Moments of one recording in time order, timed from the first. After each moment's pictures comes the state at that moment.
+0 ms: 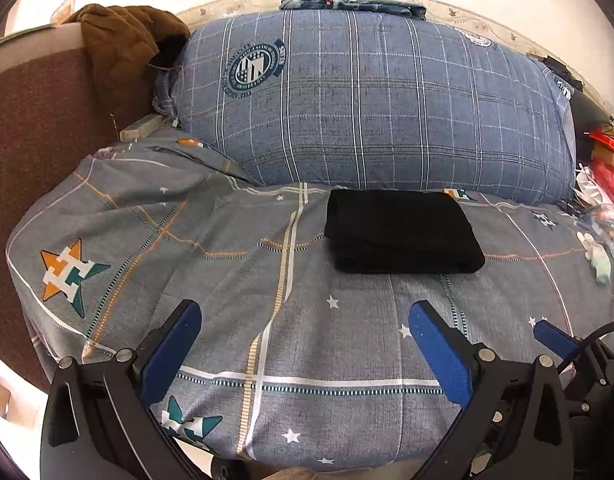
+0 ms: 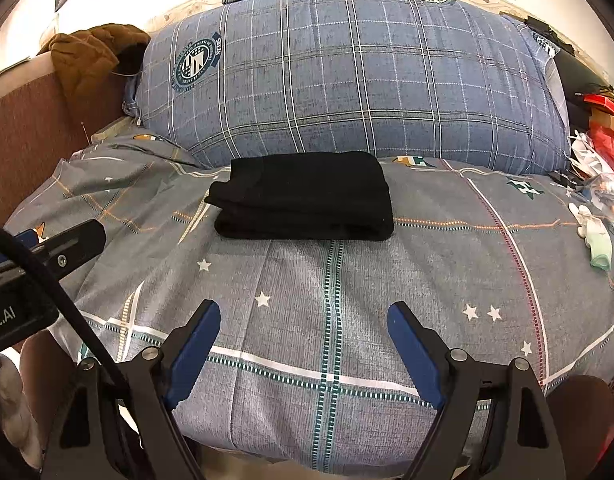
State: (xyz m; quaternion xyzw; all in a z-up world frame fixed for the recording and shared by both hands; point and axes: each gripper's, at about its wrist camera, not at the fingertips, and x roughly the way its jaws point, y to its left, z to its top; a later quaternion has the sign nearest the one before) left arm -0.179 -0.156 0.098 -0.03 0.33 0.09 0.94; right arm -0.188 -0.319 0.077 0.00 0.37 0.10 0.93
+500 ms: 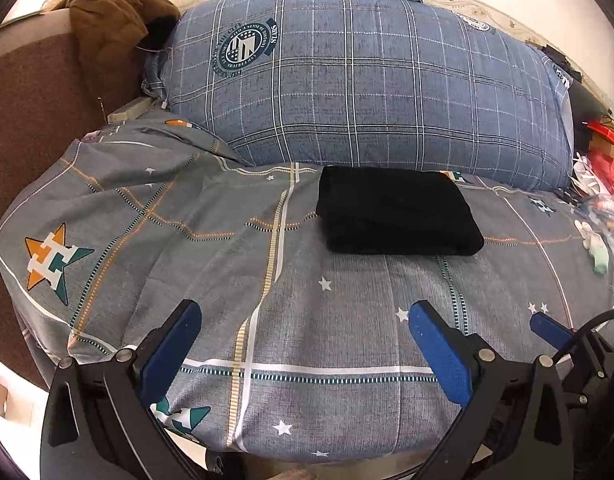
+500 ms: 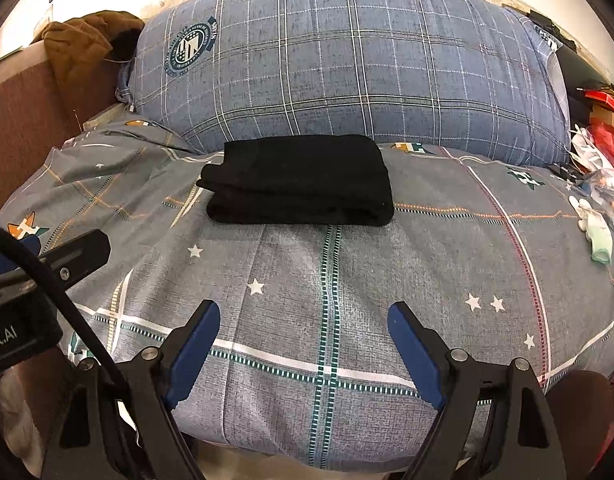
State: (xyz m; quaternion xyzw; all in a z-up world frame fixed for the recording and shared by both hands) left arm -0.172 -0.157 0.082 -0.03 0.35 0.08 0.93; right arm -0.180 -0.319 0.065 -0.01 0.39 0.09 0.92
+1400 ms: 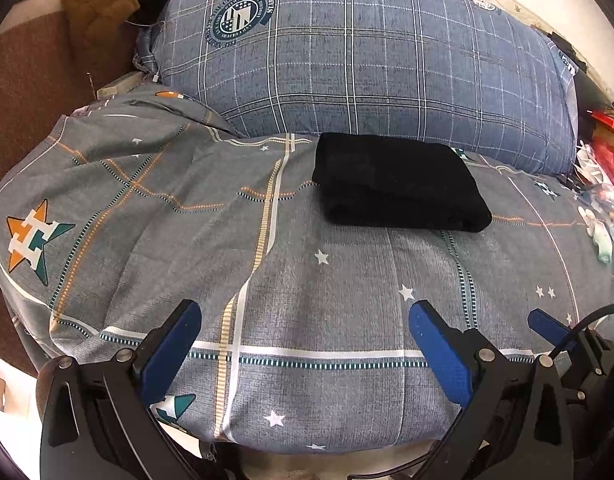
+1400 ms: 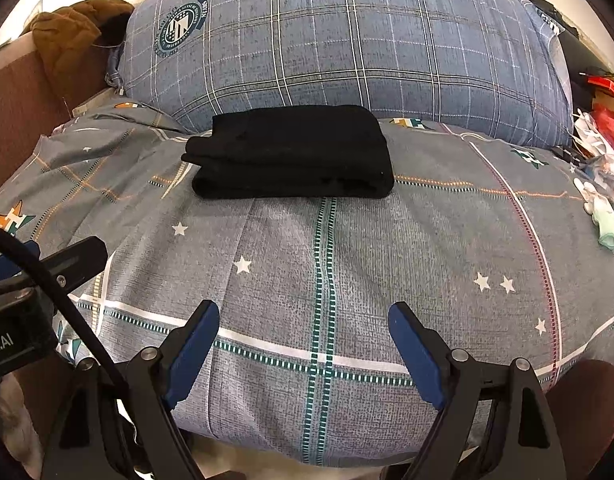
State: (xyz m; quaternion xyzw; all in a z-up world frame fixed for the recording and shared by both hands) left arm -0.161 -0.156 0.056 -0.04 0.39 0.07 0.92; right arm -0.173 -0.317 0.043 -0.01 0.42 0.08 0.91
